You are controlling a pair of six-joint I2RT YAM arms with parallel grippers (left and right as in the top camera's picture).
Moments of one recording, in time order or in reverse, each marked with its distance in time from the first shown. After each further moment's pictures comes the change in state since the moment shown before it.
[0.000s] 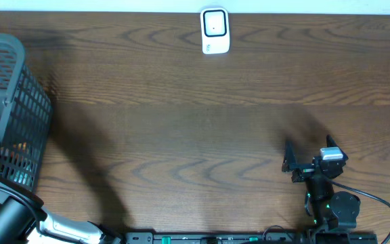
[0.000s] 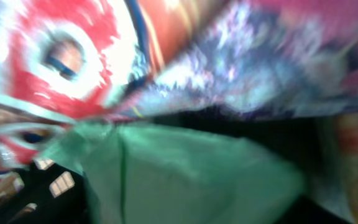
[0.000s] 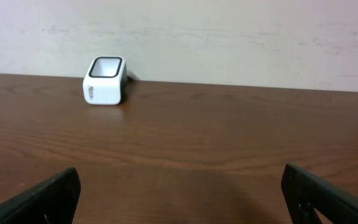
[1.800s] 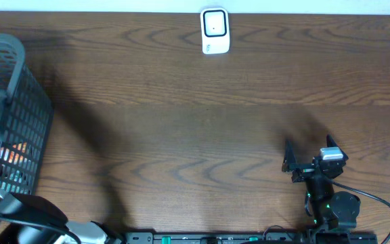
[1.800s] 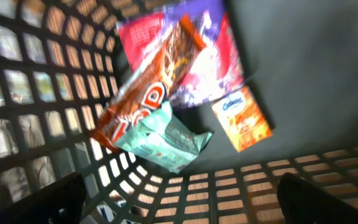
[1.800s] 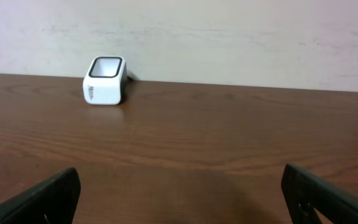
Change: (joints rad) left arm -0.107 -0.195 0.447 -0.309 -0.089 0.050; right arm 0.000 0.000 0.000 0.000 0.000 0.000
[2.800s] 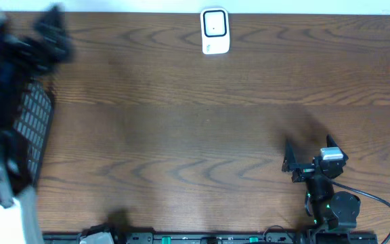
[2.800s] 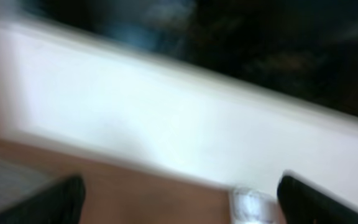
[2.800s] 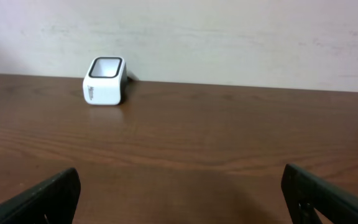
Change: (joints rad) left arm -0.623 -0.500 -0.075 0.702 0.390 0.078; right arm 0.000 -0.001 0.000 0.000 0.000 0.000
